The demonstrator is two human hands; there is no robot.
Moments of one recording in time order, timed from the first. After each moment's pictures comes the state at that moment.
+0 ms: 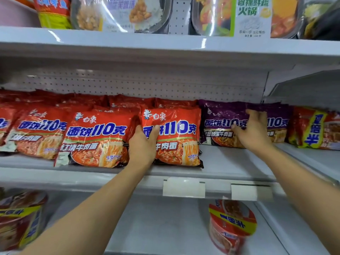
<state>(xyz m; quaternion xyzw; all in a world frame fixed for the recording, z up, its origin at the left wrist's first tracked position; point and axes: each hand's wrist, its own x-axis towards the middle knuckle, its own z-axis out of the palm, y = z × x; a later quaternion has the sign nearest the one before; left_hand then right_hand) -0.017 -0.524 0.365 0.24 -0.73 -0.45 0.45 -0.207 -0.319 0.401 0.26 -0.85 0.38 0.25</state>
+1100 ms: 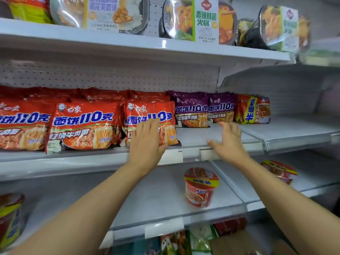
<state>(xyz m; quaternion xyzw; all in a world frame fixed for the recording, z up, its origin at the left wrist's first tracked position) 0.041 -0.468 0.345 0.07 -0.92 -0.07 0.39 -0.066 -0.259 0.354 0.22 -0.89 0.32 0.22</state>
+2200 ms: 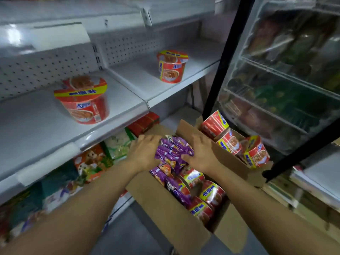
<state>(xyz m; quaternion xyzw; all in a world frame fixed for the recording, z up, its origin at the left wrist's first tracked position) 0.000 -0.217 0.100 -0.21 -0.97 -0.09 -0.12 0.038 -0.027 0.088 -0.07 -0.97 0.24 -0.05</state>
